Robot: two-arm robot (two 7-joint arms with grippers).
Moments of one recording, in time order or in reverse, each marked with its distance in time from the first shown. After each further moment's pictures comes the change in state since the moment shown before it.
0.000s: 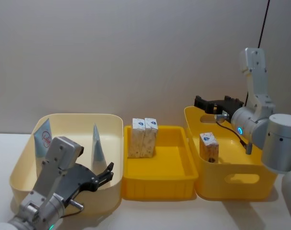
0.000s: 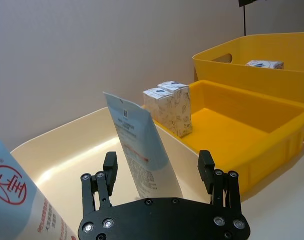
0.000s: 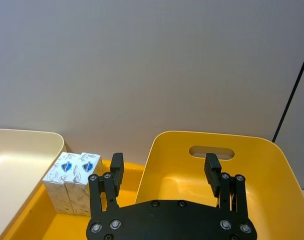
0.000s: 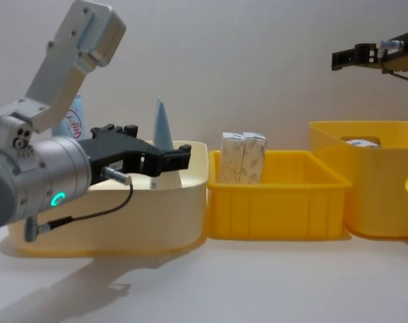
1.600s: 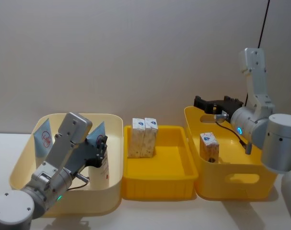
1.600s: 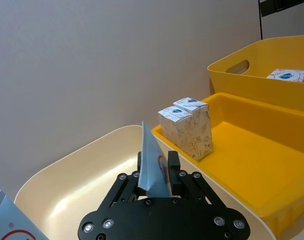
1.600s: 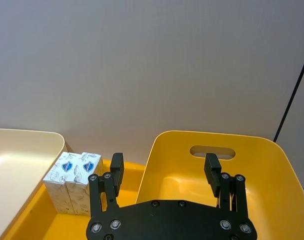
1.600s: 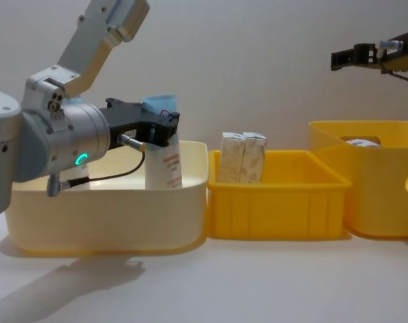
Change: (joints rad) left arm -0.161 -0.062 0.018 0.154 0.070 -0.002 -0.028; right arm 0.001 -0.001 0.000 0.002 0.001 0.000 0.000
